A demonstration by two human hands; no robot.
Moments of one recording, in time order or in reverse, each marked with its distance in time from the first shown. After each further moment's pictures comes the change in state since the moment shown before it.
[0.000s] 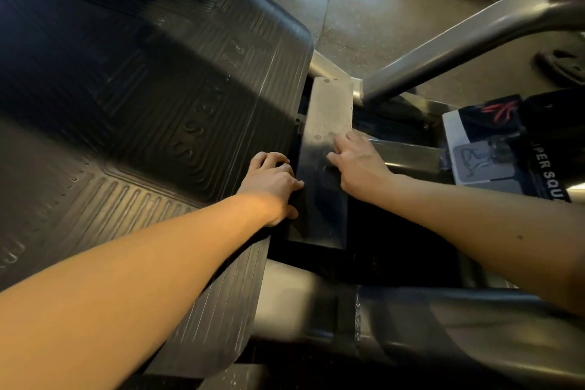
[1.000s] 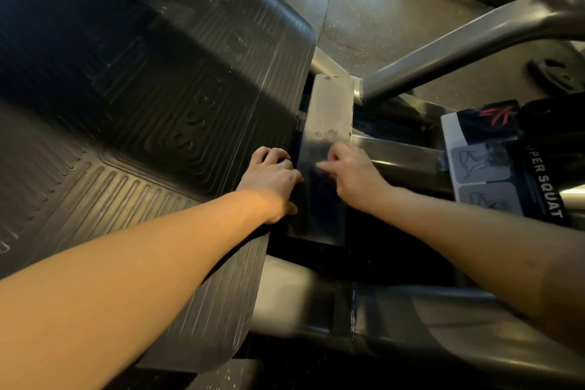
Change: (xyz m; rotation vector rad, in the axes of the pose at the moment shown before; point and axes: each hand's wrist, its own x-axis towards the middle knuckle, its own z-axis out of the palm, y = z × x) left_hand -0.003 0.000 -0.001 0.021 0.030 0.005; right_hand -0.012 -0.015 0.006 0.309 0.067 -0.007
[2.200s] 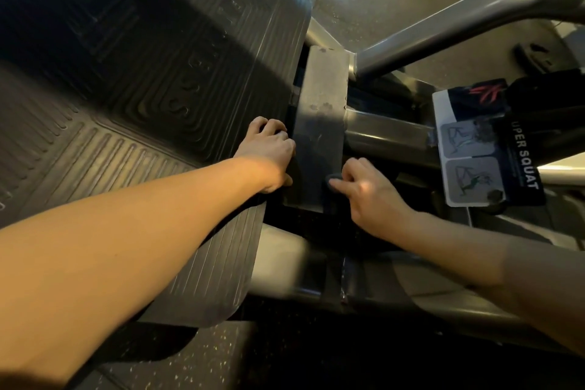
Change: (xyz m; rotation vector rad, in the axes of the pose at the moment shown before) left_hand 0.000 0.001 0.003 0.048 0.005 0.007; right_hand -0.095 -0.032 -0.004 0.008 0.028 -0.052
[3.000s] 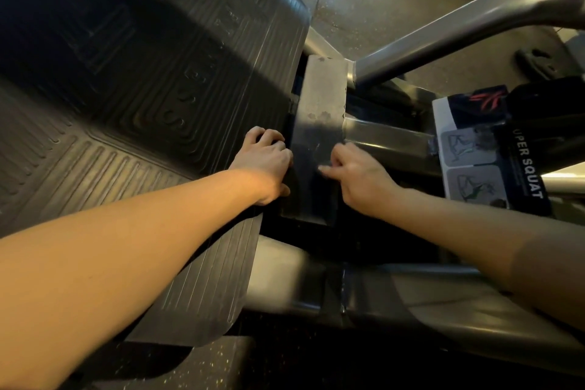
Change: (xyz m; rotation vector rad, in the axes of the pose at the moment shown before) left_hand -0.001 -0.003 0.000 -0.014 0.010 0.026; right_hand 0.051 0.028 -0.004 -0.034 -0.017 -0.077
